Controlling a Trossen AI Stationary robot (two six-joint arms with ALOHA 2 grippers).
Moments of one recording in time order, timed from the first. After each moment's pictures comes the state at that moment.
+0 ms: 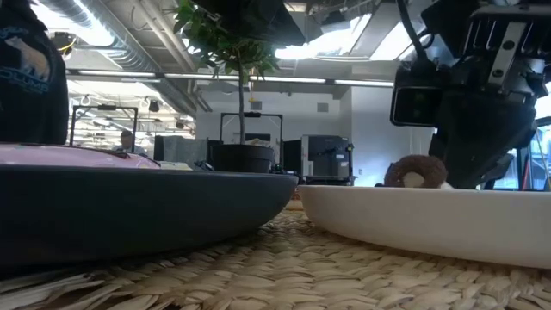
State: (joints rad) left arm -0.38 1.70 1.06 0.26 -1.02 0.07; right arm 0.35 1.63 0.53 0.43 -0.24 0.89
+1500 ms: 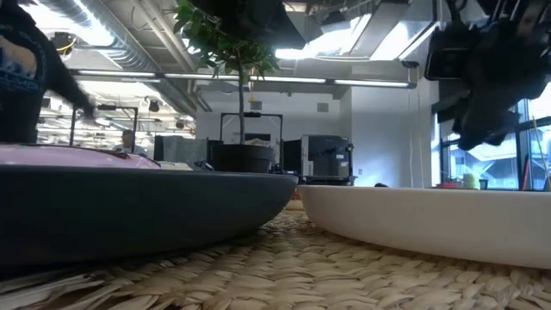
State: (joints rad) left arm -0.38 1.70 1.06 0.23 -0.99 0.06; right arm 0.33 1.13 0.53 -0.25 0.01 0.80
